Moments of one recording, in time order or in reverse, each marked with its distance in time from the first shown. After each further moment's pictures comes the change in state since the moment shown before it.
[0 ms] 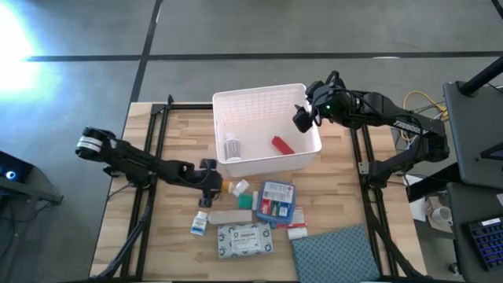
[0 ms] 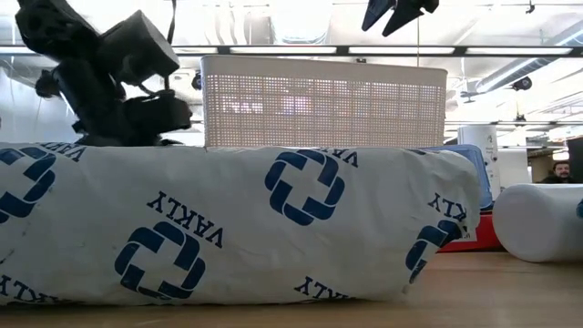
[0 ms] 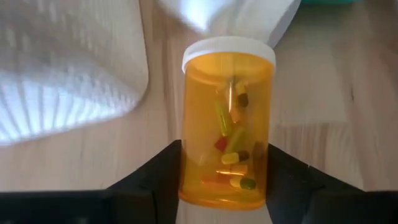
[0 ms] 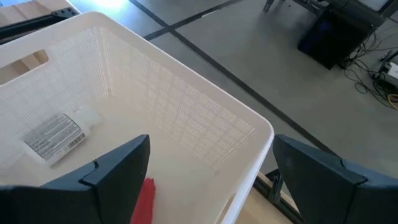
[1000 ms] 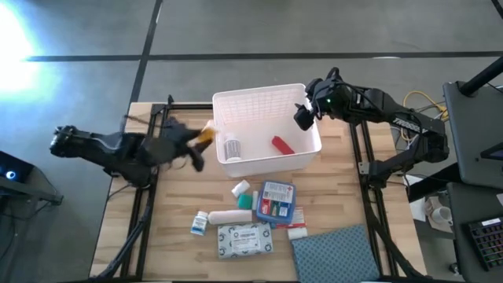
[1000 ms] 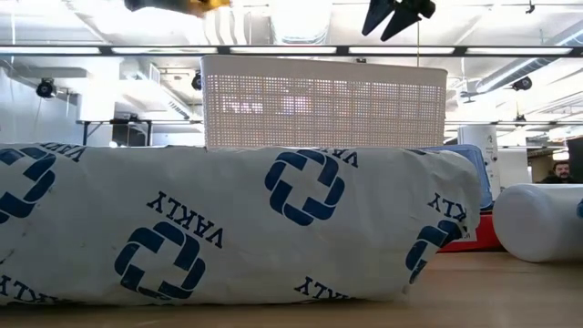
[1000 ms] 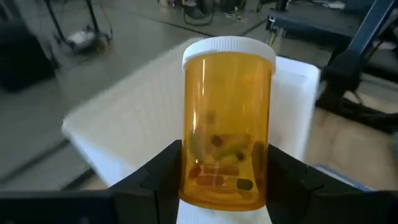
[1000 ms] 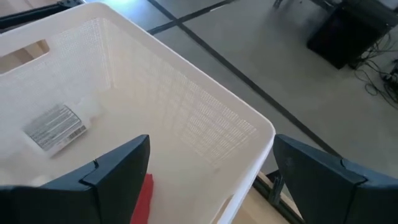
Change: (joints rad) left arm -0.039 -0.413 0.588 -0.514 -0.588 -0.376; right arm -0.061 0.000 0.000 0.008 -0.087 -0.072
